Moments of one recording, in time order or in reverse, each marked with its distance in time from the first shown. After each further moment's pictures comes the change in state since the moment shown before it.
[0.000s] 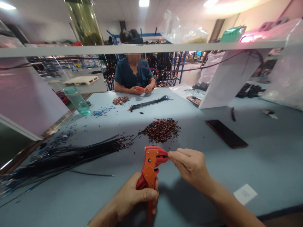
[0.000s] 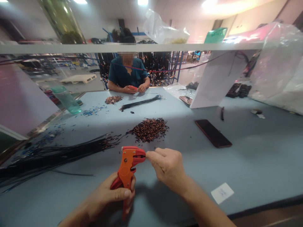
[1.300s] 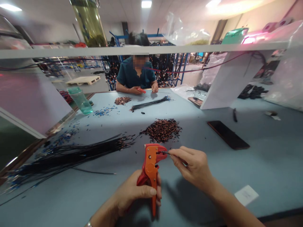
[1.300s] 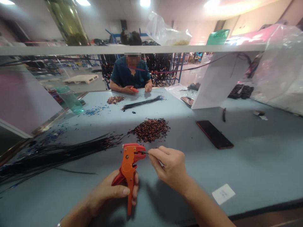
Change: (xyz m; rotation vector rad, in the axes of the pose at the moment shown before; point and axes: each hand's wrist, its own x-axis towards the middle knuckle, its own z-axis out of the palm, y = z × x) left_hand -0.002 0.006 -0.002 -0.088 -0.007 0.001; right_hand 0.000 0.000 0.002 0.094 0.045 0.087
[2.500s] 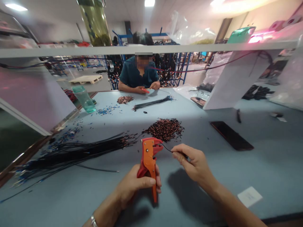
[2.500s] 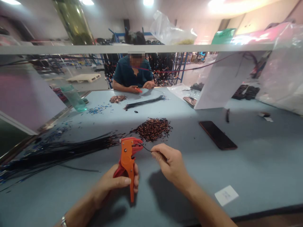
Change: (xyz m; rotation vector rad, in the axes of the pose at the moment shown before) left_hand 0.002 0.008 -0.001 0.005 0.093 0.080; right_hand 0.001 0.001 0.002 0.303 -0.080 0.272
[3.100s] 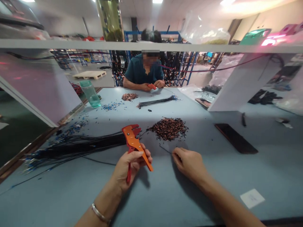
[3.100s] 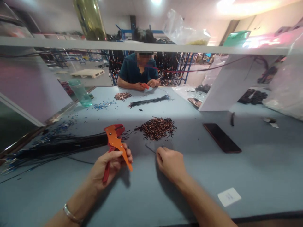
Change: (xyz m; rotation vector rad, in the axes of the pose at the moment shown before) left_hand -0.001 0.021 -0.011 -0.347 0.402 0.183; right_hand -0.006 0.020 0.022 -0.640 -0.255 0.089
